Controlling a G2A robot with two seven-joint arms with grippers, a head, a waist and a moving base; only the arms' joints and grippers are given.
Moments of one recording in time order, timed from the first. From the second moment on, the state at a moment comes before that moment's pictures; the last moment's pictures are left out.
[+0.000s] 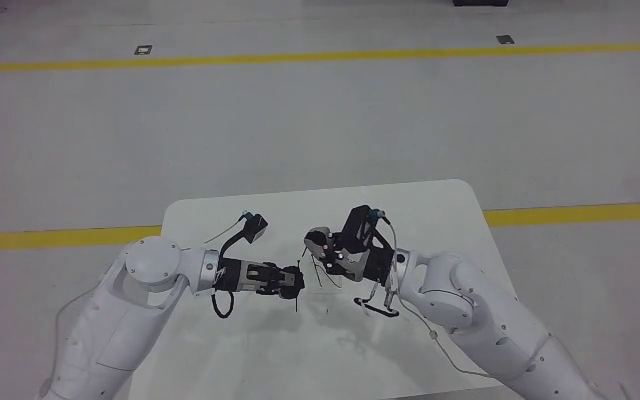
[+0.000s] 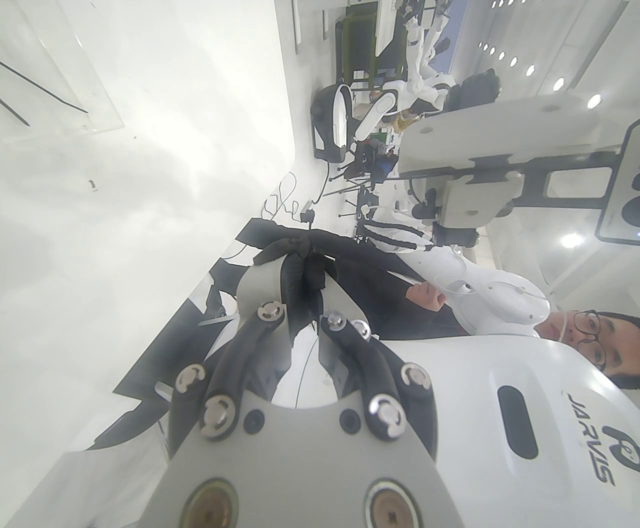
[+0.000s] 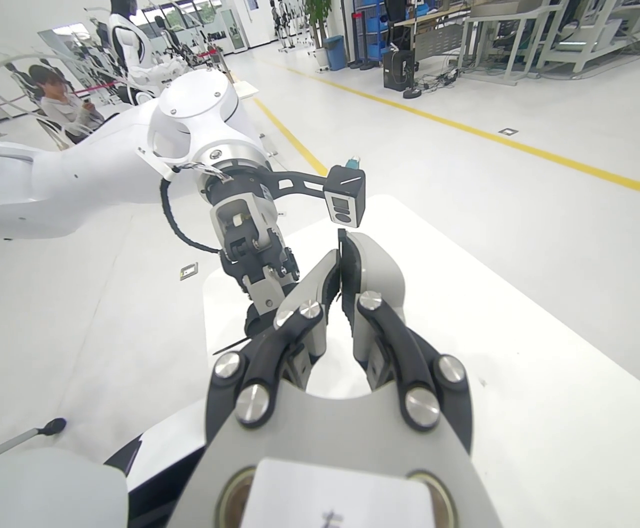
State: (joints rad) left arm 1.22 -1.04 -1.20 -1.74 -0.24 0.16 -1.28; right arm -1.25 -0.92 0.96 -2.01 -0.71 -0.34 0.35
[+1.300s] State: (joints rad) left arm 1.22 -1.04 -1.20 -1.74 -0.24 0.16 -1.28; right arm -1.19 -0.86 0.85 -1.97 -0.76 -0.34 0.17
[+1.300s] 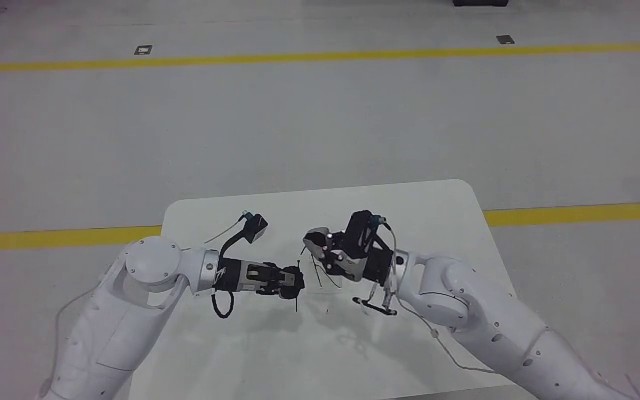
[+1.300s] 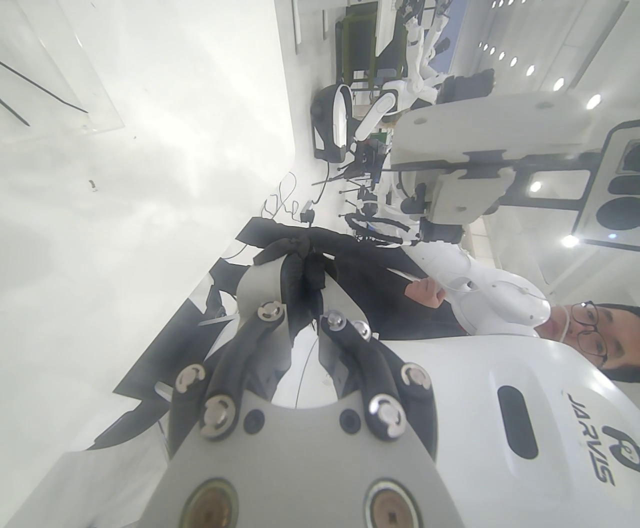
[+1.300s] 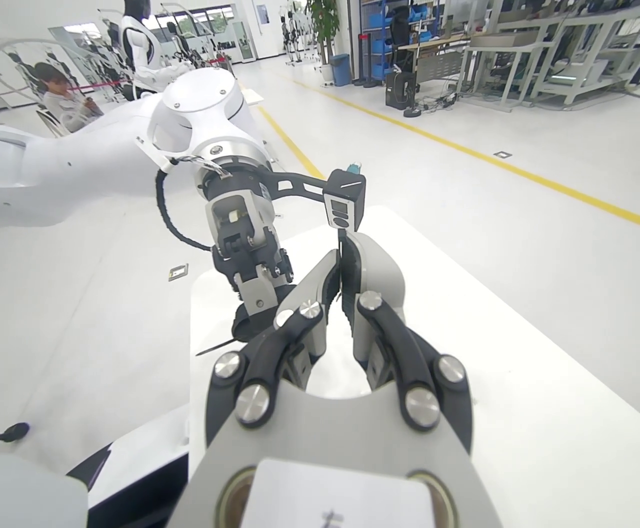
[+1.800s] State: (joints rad) left arm 1.22 -1.04 -1.20 -1.74 -0.24 0.16 -1.28; right arm -1.16 -0.81 0.78 -1.95 -0.76 -0.34 0.04
